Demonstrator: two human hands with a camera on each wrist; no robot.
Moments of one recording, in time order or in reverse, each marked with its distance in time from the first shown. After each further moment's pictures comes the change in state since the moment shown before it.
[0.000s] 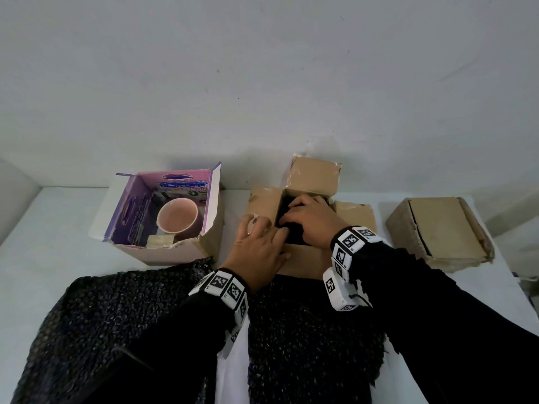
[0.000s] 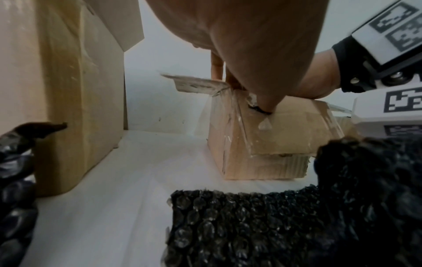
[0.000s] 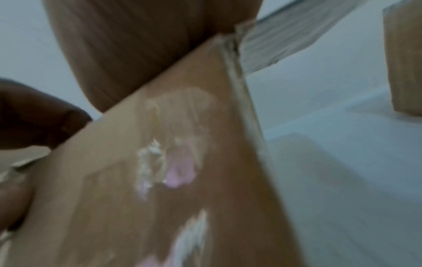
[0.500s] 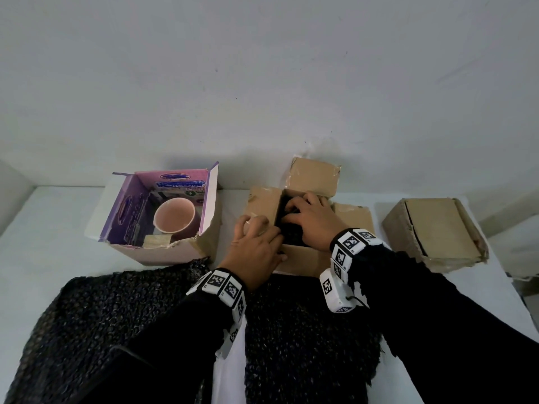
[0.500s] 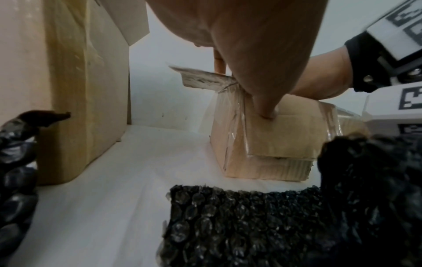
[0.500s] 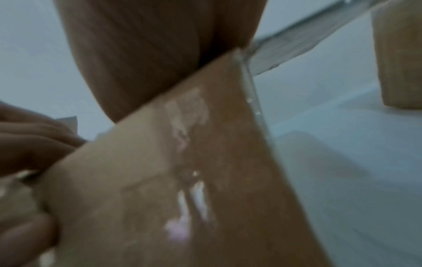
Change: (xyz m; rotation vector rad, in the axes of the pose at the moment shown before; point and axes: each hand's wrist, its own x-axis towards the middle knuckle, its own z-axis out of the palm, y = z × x) left_hand 0.000 -0.003 0.010 -0.017 0.047 0.002; right_hand -0.006 0.001 0.003 -0.092 -0.003 0.090
